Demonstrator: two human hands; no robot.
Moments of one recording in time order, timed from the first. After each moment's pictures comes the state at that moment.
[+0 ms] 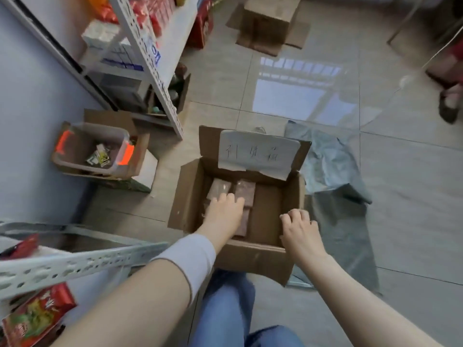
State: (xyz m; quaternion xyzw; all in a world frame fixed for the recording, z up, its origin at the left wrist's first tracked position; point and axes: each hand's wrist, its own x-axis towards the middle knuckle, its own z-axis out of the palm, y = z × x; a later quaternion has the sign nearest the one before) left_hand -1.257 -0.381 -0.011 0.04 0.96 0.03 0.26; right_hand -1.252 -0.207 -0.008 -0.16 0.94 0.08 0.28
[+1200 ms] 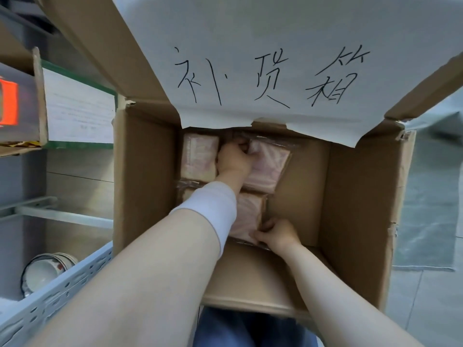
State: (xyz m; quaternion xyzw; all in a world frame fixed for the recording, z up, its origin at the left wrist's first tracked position) left_hand -1.402 -0.366 -0.356 -0.38 0.79 0.41 0.26; right_hand -1.290 -0.239 -0.350 0.26 0.72 -0.30 0.56
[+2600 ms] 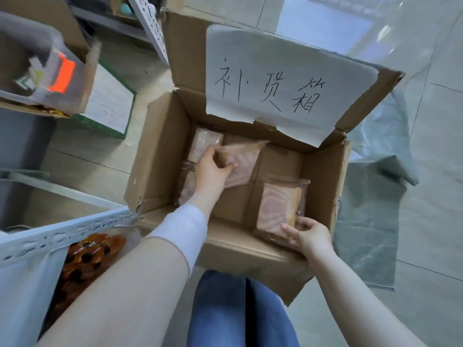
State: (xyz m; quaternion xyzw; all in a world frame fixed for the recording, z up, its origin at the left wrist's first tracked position) left_hand -1.311 -0.384 -0.258 -0.37 0.77 0.52 0.08; right_hand -1.277 -0.165 -0.239 0.38 0.72 -0.44 0.38
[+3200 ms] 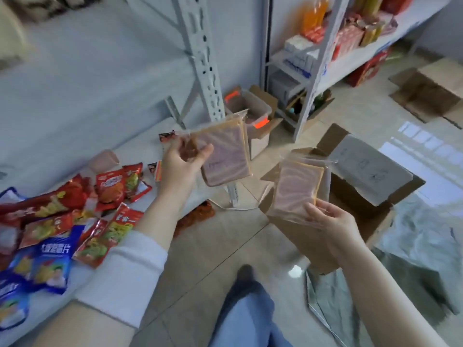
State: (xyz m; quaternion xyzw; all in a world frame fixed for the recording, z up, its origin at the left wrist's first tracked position) left_hand -0.918 -0.450 0.172 -0.45 0.66 0.49 -0.35; right_hand -1.096 -0.230 0.112 -0.03 0.72 -0.55 0.42
